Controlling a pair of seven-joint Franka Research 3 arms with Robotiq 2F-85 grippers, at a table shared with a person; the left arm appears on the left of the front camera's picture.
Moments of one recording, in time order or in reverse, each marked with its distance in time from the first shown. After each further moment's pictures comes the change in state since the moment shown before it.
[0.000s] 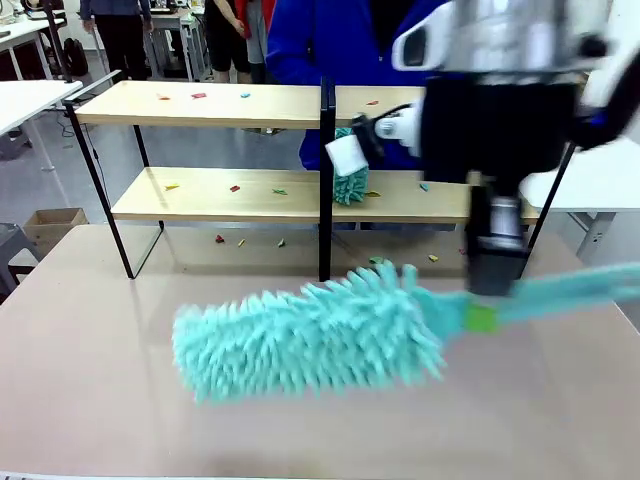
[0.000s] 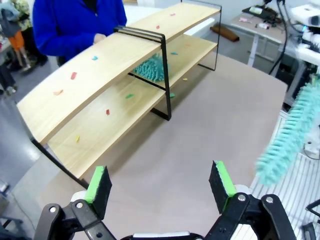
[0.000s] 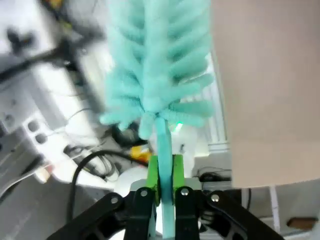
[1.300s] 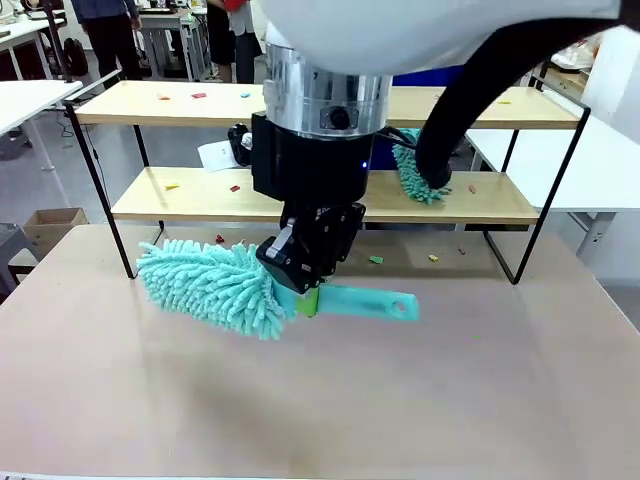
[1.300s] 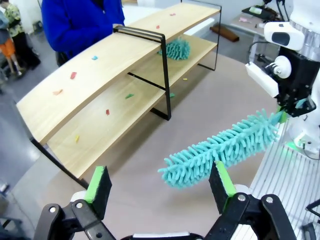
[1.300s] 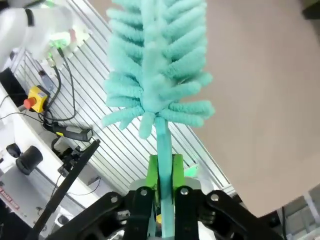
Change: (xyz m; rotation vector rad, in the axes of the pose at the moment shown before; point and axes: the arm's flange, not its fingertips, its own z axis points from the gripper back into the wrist) left arm 0.000 0.000 0.000 -0.001 0.000 0.001; right arm 0.150 -0.044 -0.027 -0.134 -0.182 -0.406
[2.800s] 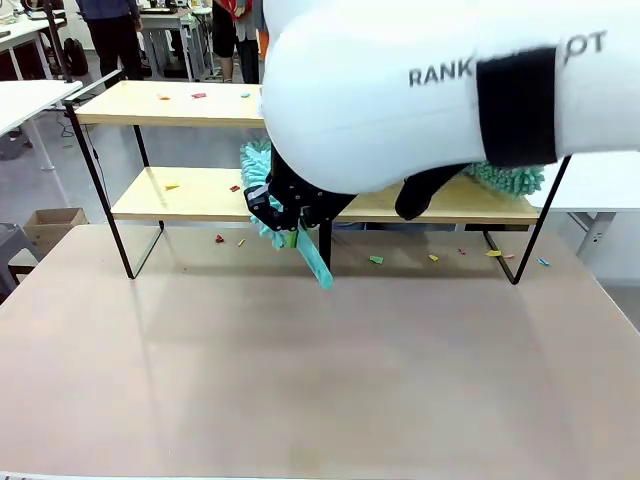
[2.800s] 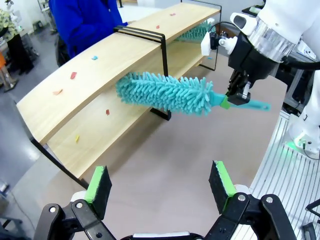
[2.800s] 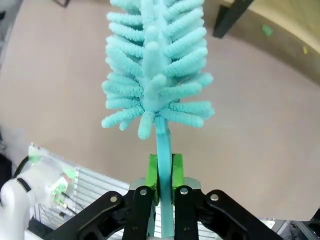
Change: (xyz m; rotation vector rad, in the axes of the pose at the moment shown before) left arm 0.000 0.000 0.000 0.000 0.000 0.000; right arm 0.059 -0.062 -0.024 -0.174 -0.344 -0.619
